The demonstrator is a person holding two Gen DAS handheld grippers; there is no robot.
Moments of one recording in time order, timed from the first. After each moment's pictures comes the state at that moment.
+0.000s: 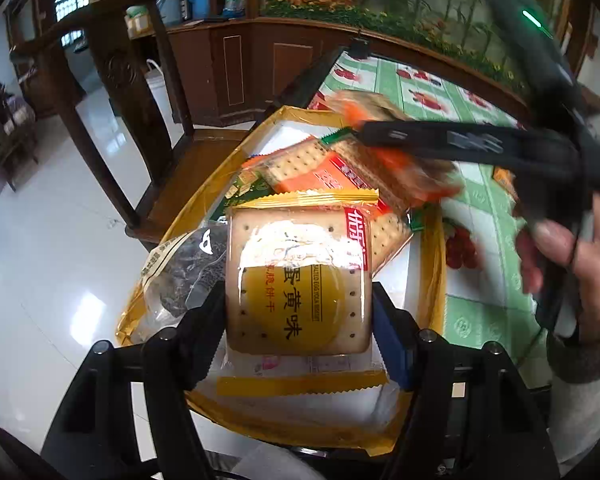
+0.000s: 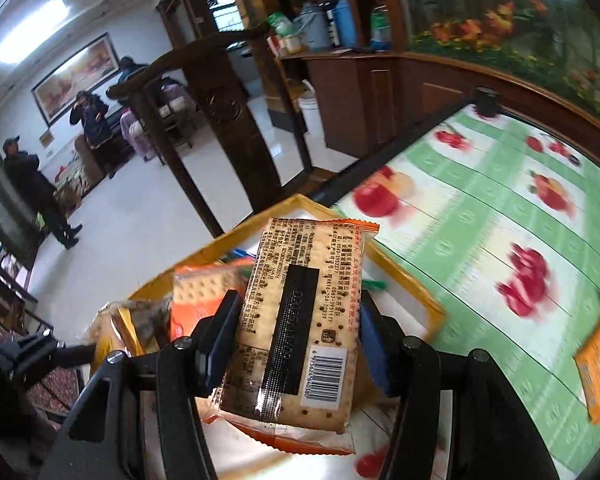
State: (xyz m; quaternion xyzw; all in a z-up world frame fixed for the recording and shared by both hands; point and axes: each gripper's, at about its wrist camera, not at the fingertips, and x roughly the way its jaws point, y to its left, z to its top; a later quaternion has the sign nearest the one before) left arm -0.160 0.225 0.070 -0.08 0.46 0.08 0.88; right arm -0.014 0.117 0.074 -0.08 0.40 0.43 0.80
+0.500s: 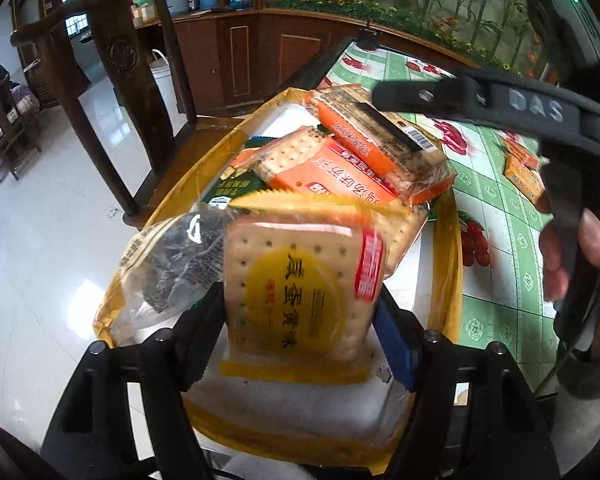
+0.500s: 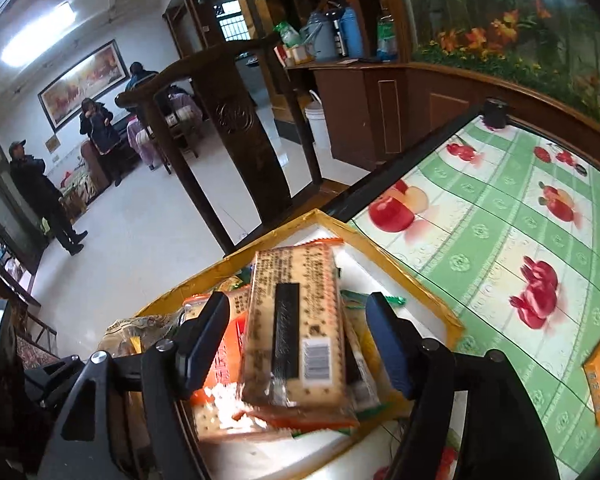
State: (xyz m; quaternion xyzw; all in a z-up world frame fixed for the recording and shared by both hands) left arm -0.157 0.227 0.054 -0.10 0.46 0.09 0.88; right arm -0.024 0.112 0.081 -0.06 0.39 0.44 0.81
